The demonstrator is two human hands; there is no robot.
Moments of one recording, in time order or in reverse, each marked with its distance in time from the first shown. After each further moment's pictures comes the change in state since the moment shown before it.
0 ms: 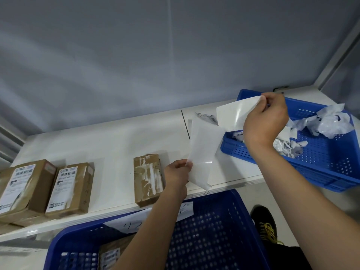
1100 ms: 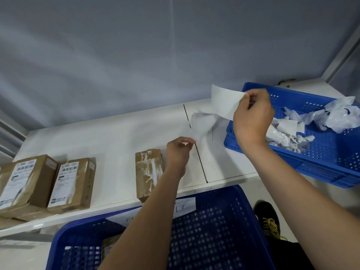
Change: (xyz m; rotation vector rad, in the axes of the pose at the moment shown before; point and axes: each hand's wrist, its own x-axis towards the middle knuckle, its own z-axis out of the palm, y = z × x) left_hand 0.041 0.023 0.006 0.255 -0.066 0.312; right_hand -0.023 -0.010 0.013 0.017 -0.185 -0.015
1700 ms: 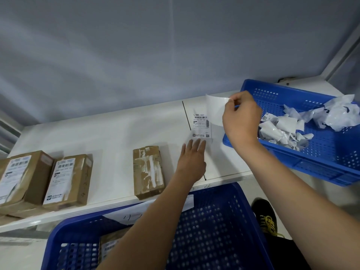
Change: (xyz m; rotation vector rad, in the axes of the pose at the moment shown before) left_hand 0.001 -0.041 0.025 1.252 -0.328 0.499; right_hand -0.013 -0.003 0.006 -0.094 -0.184 -0.034
